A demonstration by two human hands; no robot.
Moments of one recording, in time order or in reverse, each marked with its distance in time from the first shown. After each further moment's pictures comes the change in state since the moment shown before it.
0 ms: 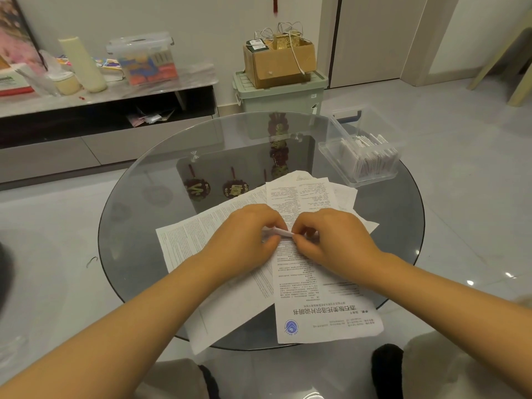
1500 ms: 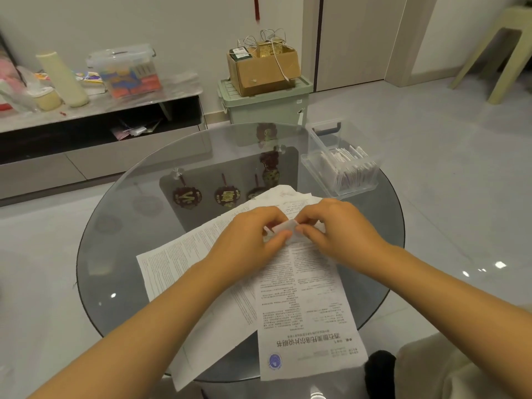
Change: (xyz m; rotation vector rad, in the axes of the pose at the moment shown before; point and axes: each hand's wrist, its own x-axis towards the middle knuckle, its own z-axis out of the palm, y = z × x) left_hand 0.033 0.022 0.004 -0.128 0.032 -0.015; right_hand 0.014 0.031 -0.030 0.034 0.038 0.057
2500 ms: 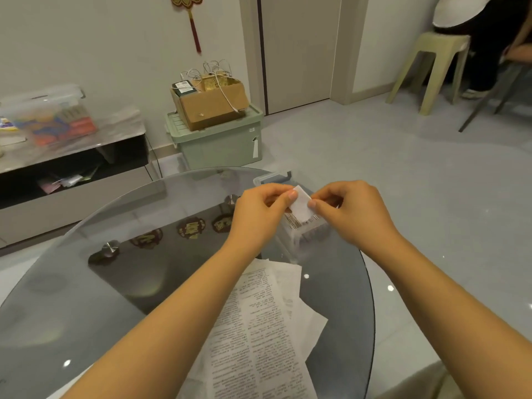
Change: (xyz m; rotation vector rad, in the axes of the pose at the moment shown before) left_hand 0.166 0.052 0.014 -0.574 0.120 -0.035; right_hand 0.063 0.073 -0.085 0.205 0.360 0.411
